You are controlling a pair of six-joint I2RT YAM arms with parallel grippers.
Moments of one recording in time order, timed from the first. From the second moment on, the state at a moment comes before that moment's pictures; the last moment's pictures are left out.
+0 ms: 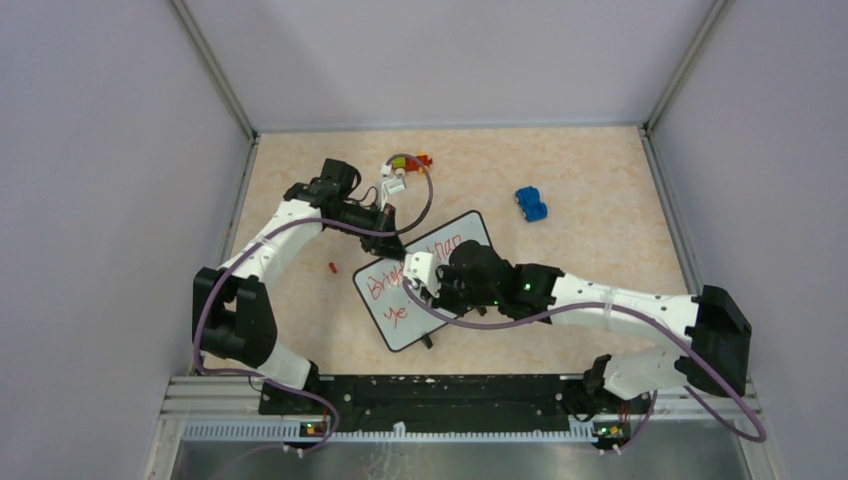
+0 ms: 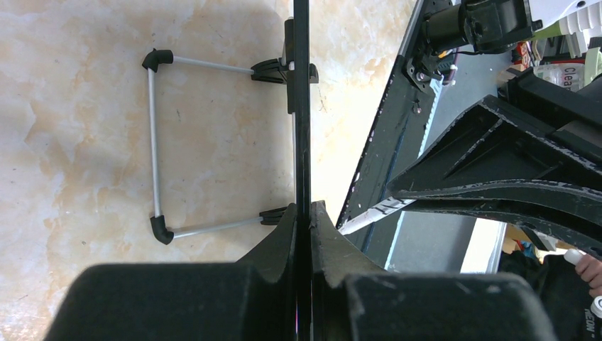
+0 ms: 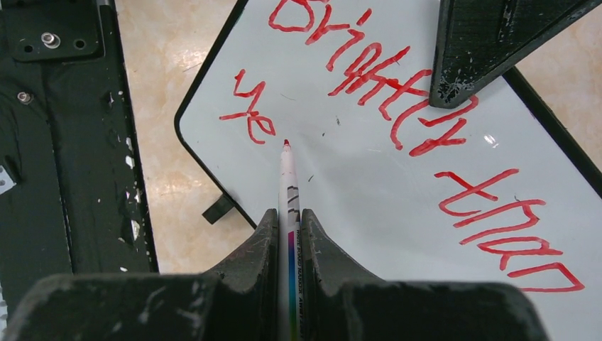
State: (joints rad) left arm -0.28 1.53 1.22 -0.84 0.99 0.26; right arm 1.13 1.31 0.97 -0.28 -0.10 -0.30
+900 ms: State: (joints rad) left arm -0.28 1.53 1.22 -0.84 0.99 0.26; right arm 1.13 1.39 0.98 -0.28 -0.09 -0.30
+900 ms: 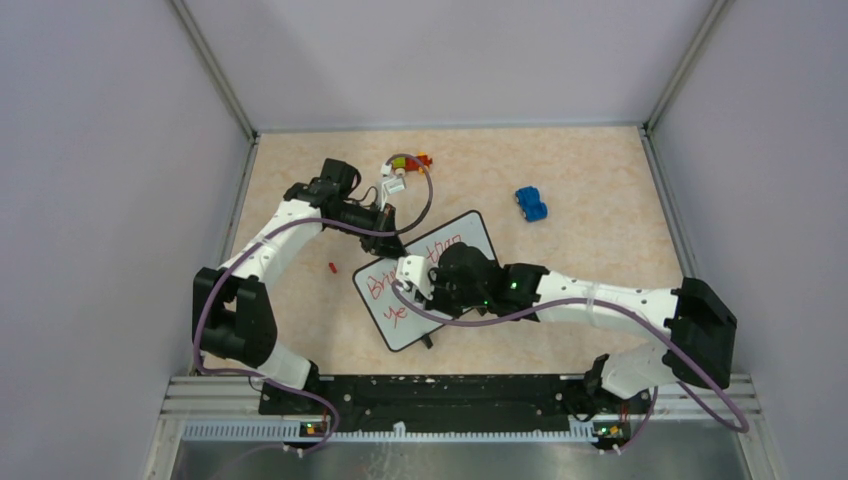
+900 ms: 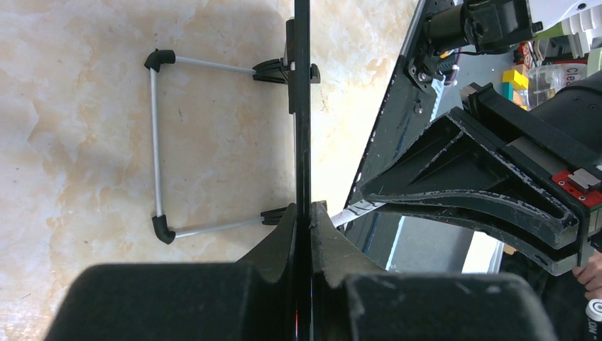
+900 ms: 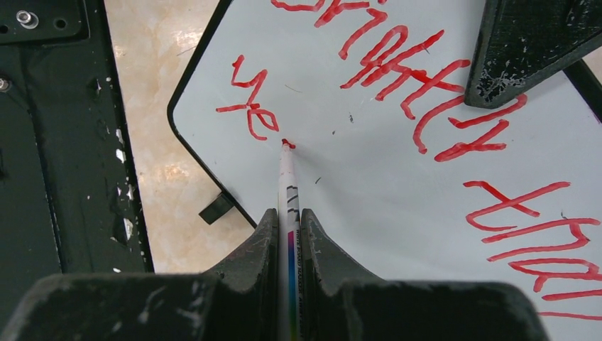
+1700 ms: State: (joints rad) left arm -0.28 1.53 1.22 -0.84 0.99 0.26; right arm 1.13 1.38 0.96 -0.28 -0.11 -0.32
